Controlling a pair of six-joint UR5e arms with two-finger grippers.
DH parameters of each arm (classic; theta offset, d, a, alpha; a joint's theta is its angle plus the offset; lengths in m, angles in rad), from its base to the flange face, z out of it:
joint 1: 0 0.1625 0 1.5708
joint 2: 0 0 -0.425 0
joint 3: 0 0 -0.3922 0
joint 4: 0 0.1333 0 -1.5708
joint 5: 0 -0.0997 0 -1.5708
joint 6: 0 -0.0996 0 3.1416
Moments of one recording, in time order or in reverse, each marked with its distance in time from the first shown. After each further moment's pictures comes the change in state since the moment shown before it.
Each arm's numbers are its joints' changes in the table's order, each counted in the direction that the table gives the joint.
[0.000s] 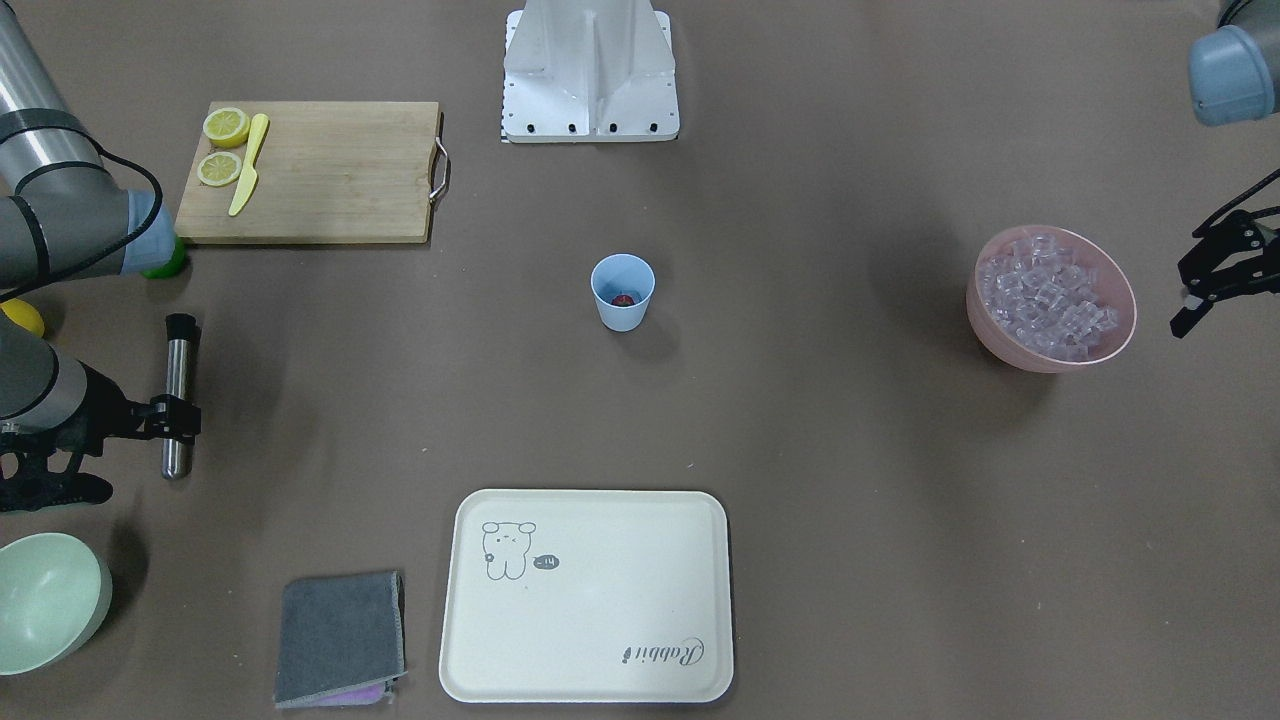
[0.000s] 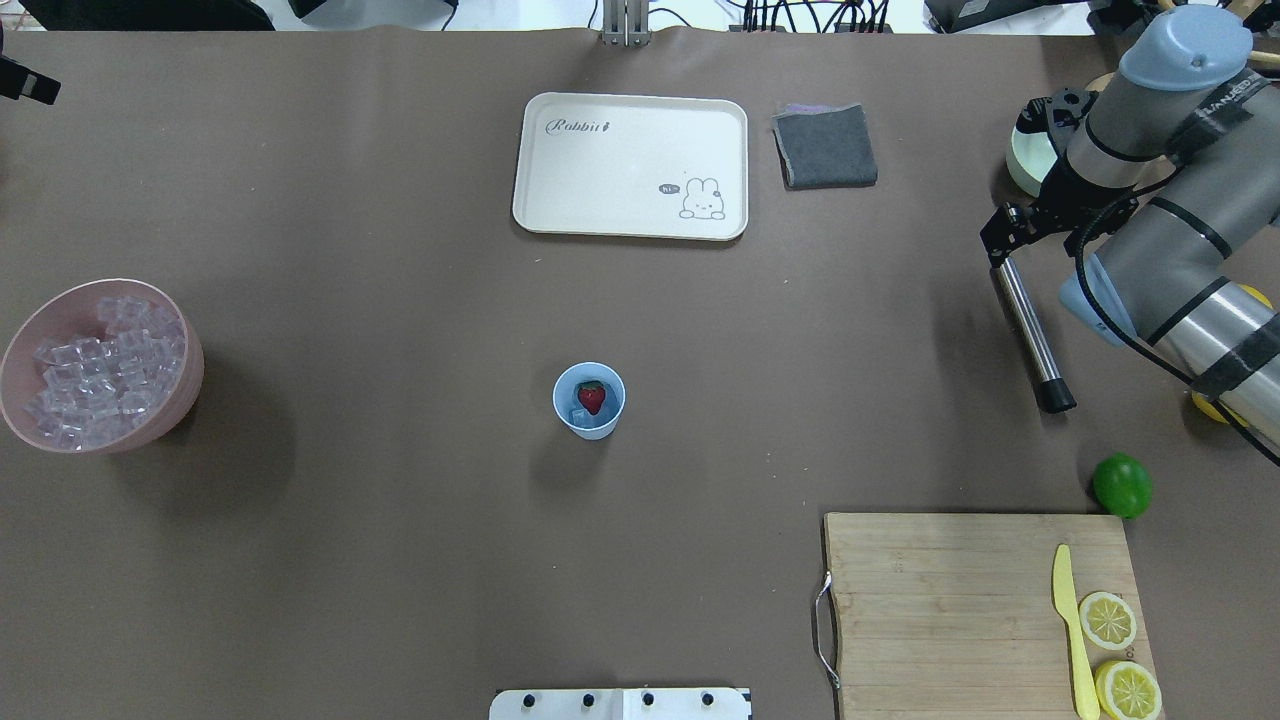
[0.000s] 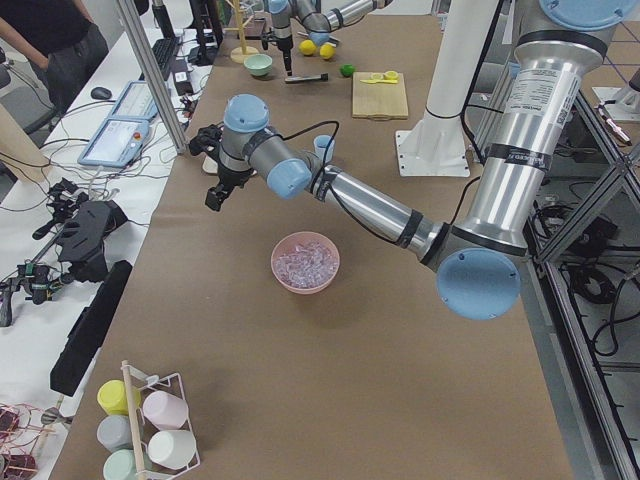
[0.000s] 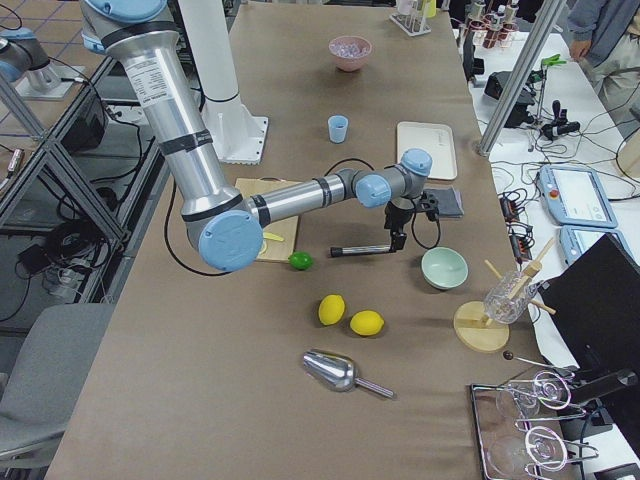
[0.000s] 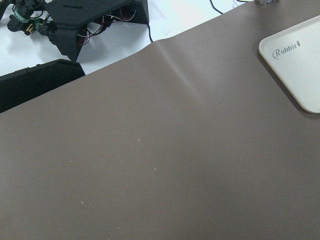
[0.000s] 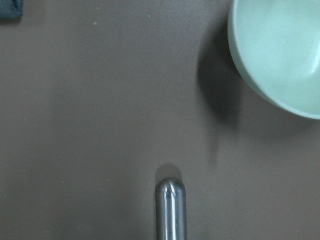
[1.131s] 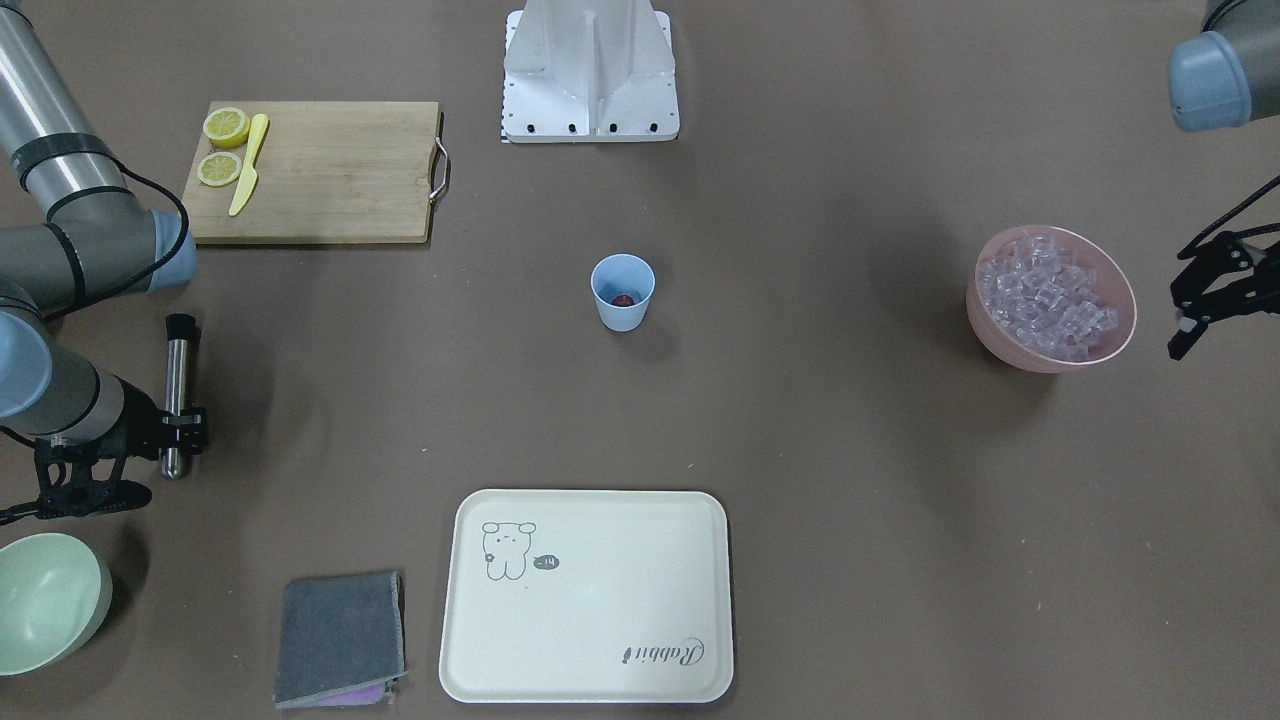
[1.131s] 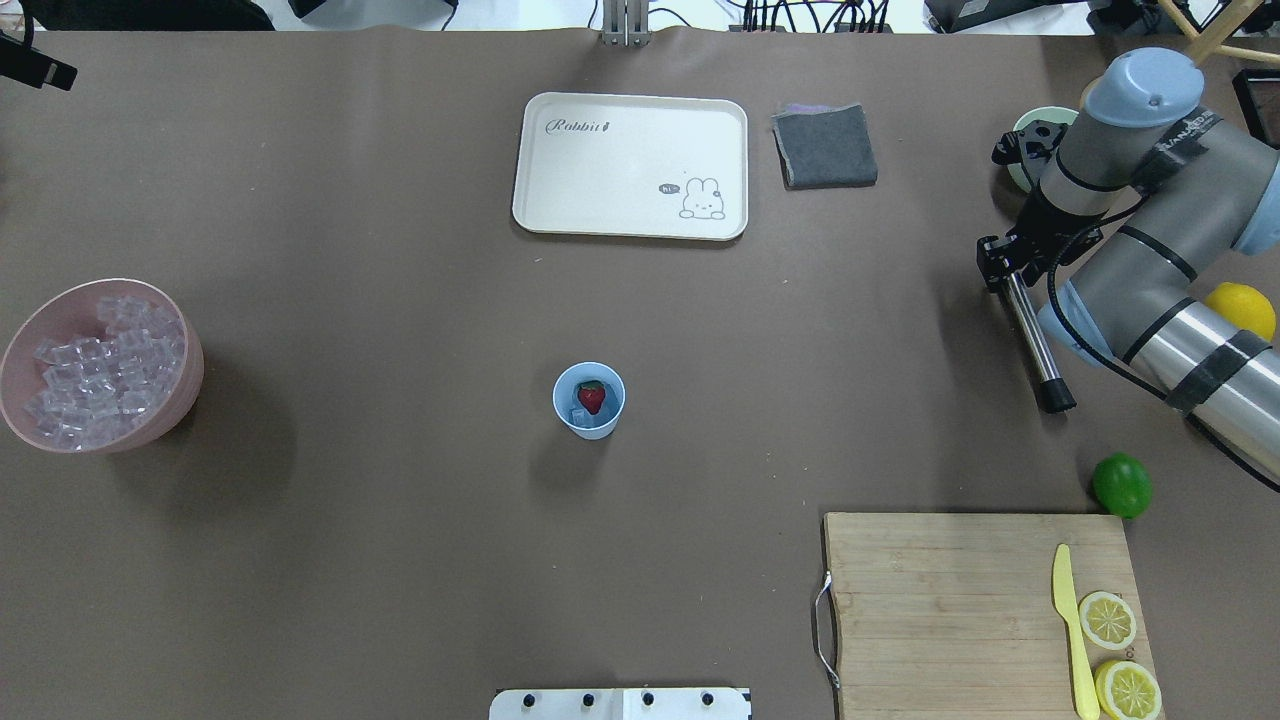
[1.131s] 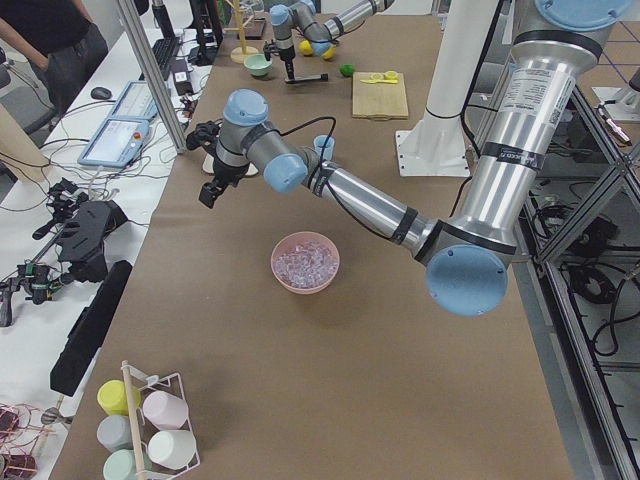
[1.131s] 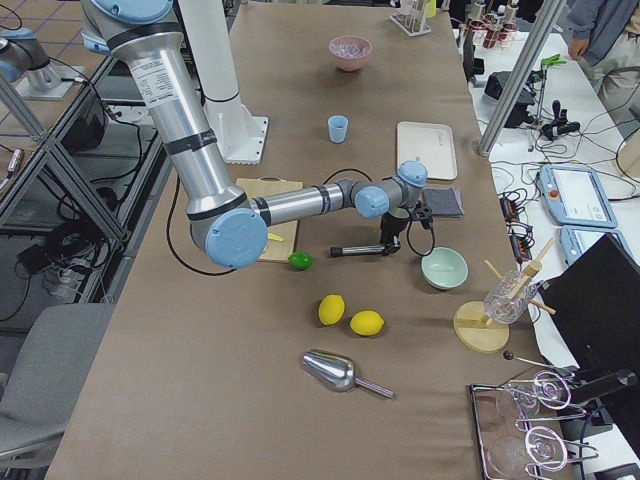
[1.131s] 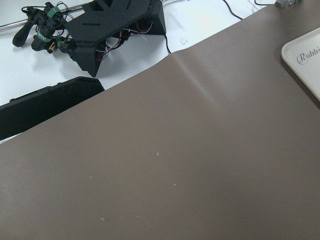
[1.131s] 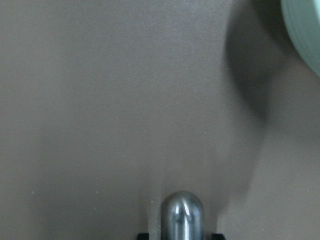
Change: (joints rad) left arm 0.023 -0.029 0.010 0.002 -0.073 0.002; right arm -0.038 0.006 -0.067 0.065 0.002 -0.003
